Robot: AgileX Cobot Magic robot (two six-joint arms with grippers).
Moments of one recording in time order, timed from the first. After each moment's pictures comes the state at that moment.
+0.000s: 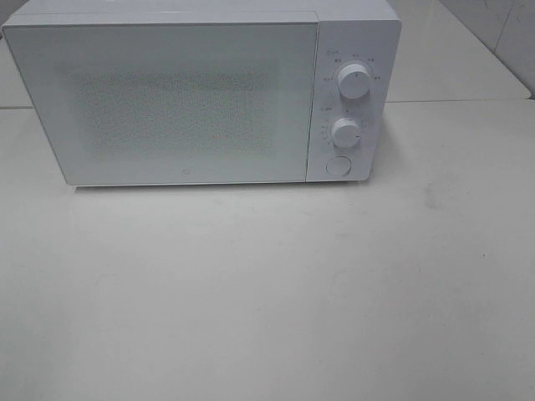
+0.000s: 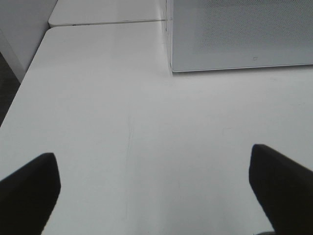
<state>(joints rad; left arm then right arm) 0.07 0.00 -0.52 -0.10 1.07 0.13 0.14 0.00 -0.62 -0.08 1.10 0.07</state>
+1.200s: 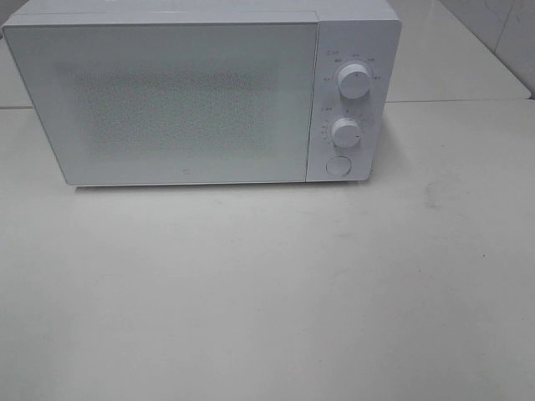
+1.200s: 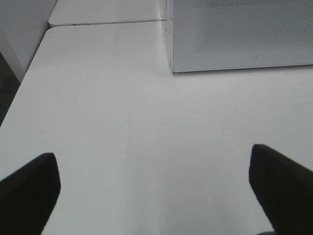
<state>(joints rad) 0.07 0.00 -0.52 -0.10 1.07 0.13 0.14 0.13 -0.53 -0.04 0.87 0.06</state>
